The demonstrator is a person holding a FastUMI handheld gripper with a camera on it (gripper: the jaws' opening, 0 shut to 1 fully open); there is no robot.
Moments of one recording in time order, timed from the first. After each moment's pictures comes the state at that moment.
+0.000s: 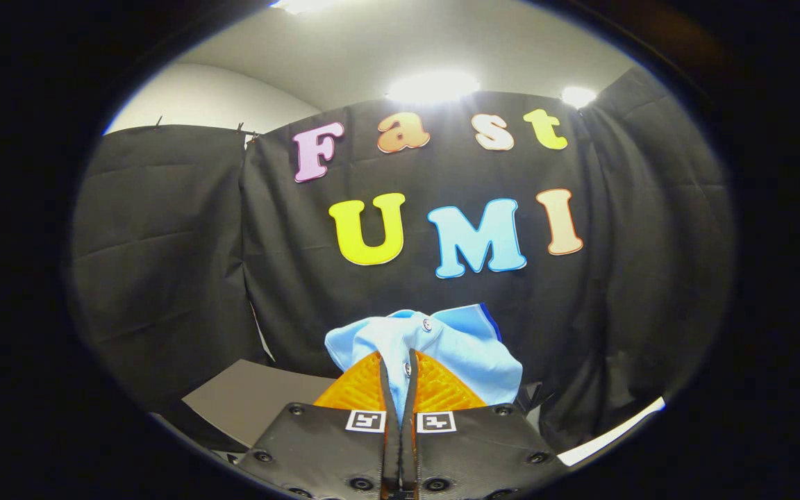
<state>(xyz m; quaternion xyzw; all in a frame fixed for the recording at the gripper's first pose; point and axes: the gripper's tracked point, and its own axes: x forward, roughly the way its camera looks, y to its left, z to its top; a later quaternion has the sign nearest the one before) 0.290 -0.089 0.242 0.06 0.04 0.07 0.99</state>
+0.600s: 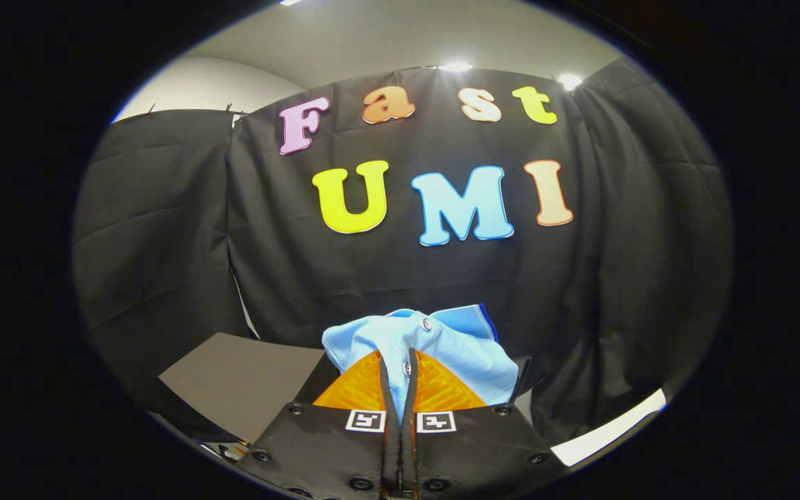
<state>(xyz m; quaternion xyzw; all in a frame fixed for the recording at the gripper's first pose) 0.309 -0.112 0.154 0.06 0.10 0.07 0.99</state>
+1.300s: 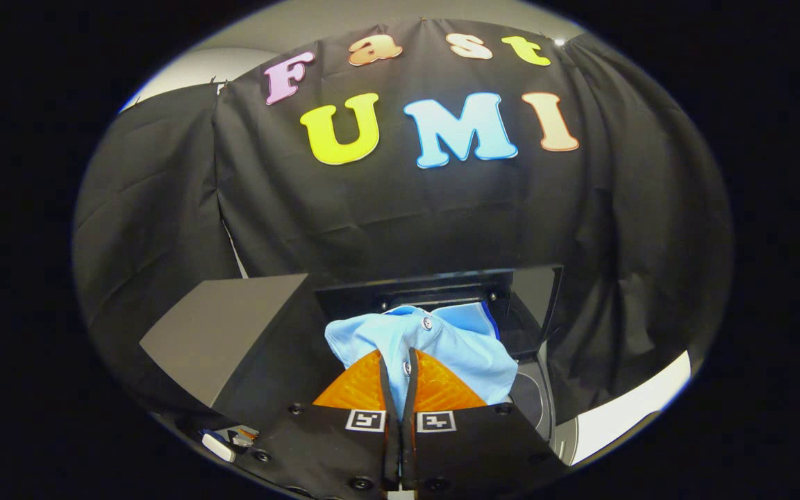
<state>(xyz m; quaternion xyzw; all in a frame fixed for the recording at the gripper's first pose) 0.325 -0.099 0.000 0.07 0.21 0.08 0.97</state>
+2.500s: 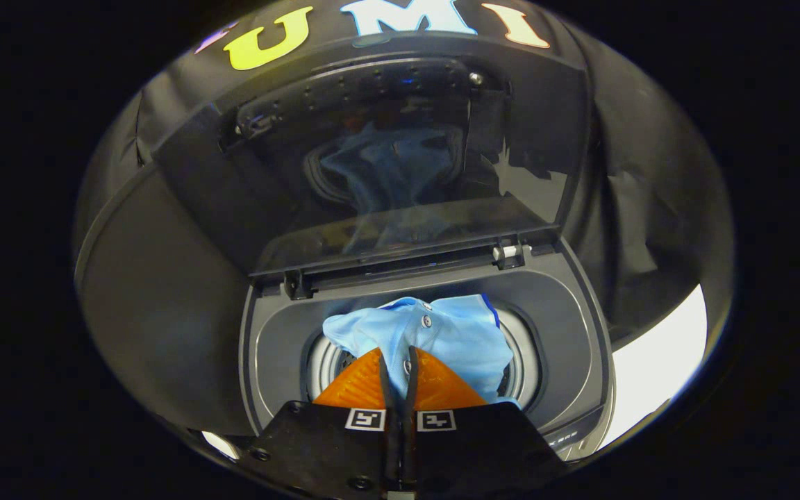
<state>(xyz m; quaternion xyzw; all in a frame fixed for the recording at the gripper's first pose) 0.385 -0.117 -0.213 0.09 0.41 -0.01 0.91</state>
